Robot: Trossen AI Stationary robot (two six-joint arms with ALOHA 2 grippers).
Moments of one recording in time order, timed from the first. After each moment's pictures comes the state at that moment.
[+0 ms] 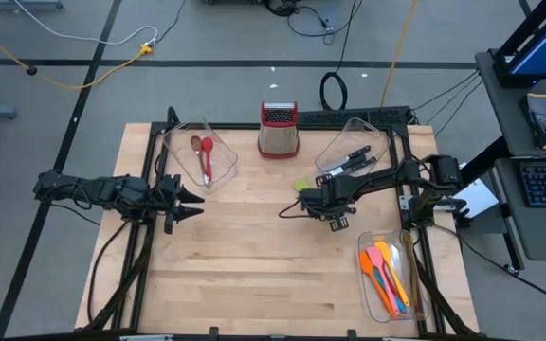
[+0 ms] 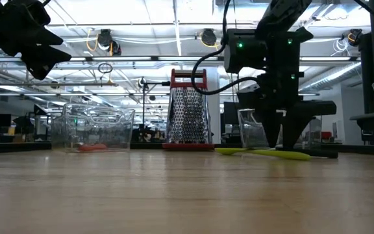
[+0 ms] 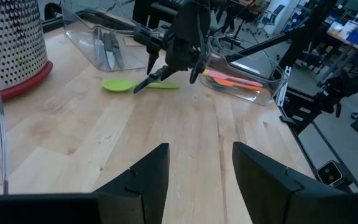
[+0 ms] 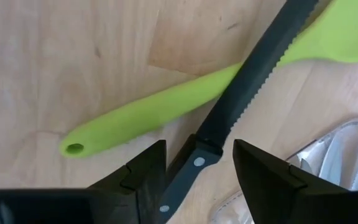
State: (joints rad) left arm -0.18 0.23 0.27 -0.29 -0.14 -0.40; right arm -0.03 1.76 1.03 -0.83 0.18 -0.28
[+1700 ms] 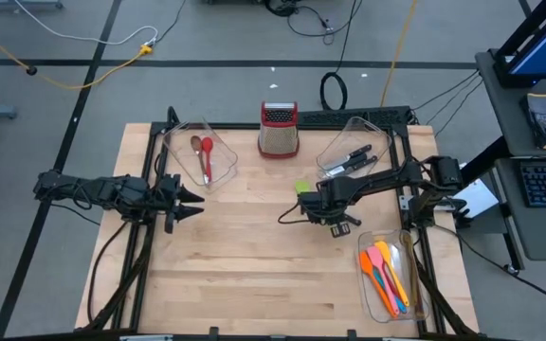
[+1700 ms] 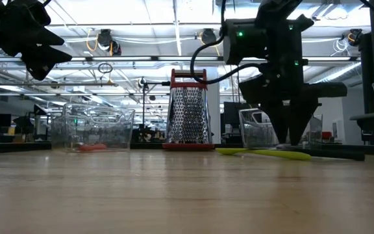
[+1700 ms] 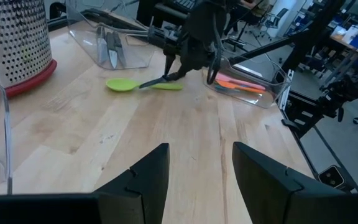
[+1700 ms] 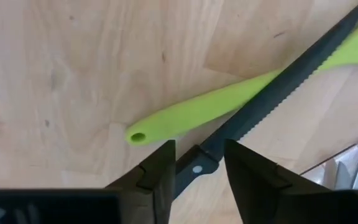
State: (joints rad) left arm -0.18 0.23 0.27 -0.29 -0.16 -0.42; right arm 0.01 1.75 1.11 -0.98 0.12 -0.25
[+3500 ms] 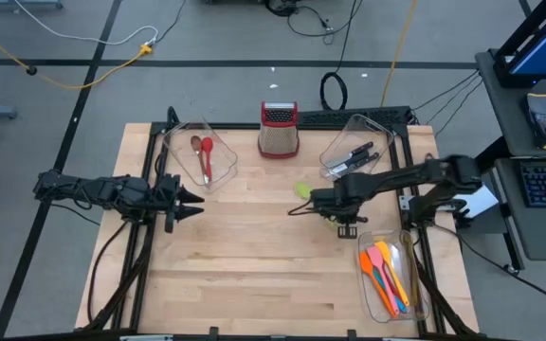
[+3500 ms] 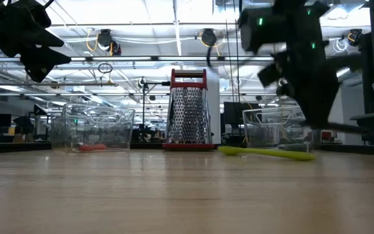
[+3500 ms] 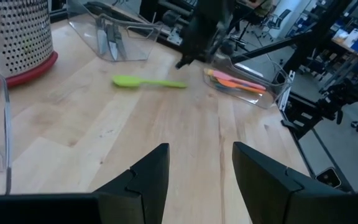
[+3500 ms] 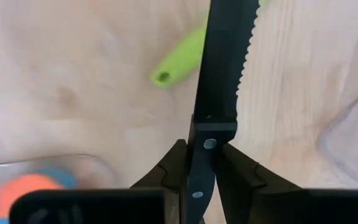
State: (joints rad) left arm -0.18 0.23 0.27 -0.31 -0.16 -0.46; right arm 0.01 1.61 1.05 -1.12 -0.01 0.09
